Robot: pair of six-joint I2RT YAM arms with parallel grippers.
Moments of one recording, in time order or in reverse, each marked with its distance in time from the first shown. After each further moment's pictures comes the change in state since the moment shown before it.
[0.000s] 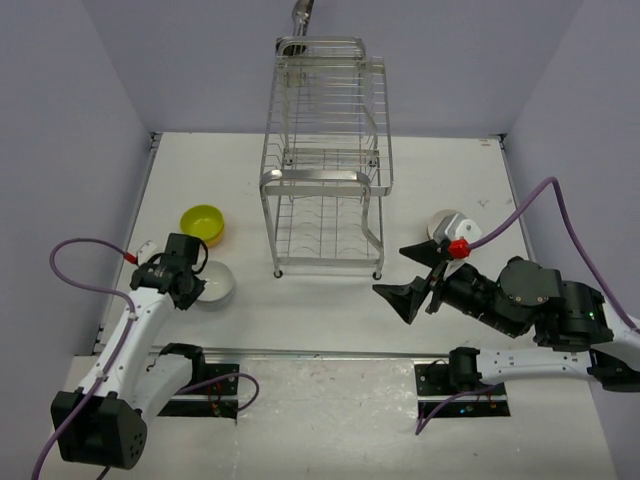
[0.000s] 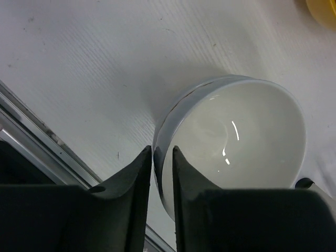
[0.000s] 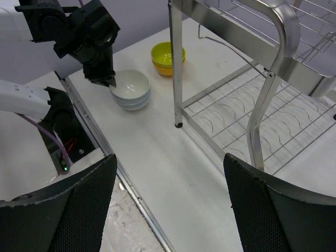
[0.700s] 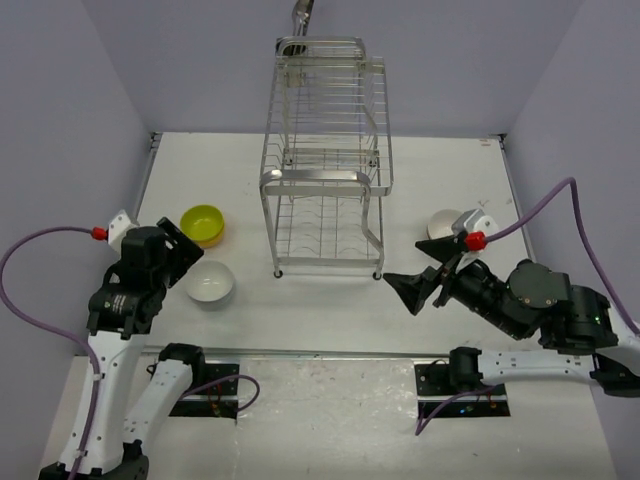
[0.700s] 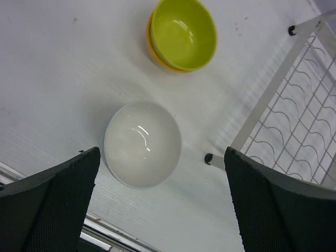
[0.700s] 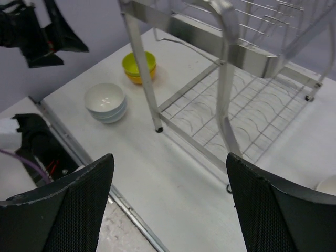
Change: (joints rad) left arm 0.000 -0.228 0.251 -0.006 0.081 0.185; right arm -0.013 -0.051 -0.040 0.010 0.097 0.044
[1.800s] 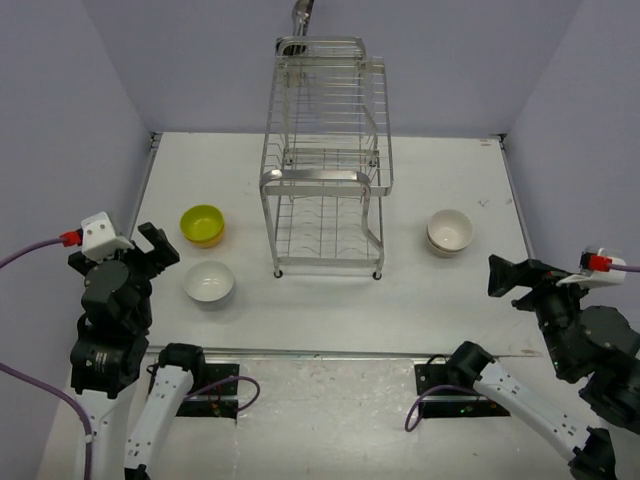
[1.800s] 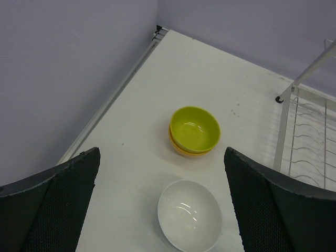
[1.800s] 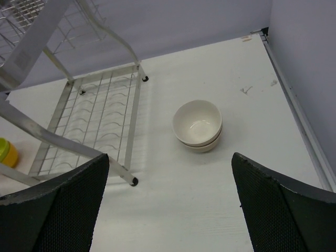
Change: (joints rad) left arm 0.000 -0.249 0.043 0.285 -0.146 0.595; right arm -0.681 -0.381 -0.060 -0.305 0.134 0.179
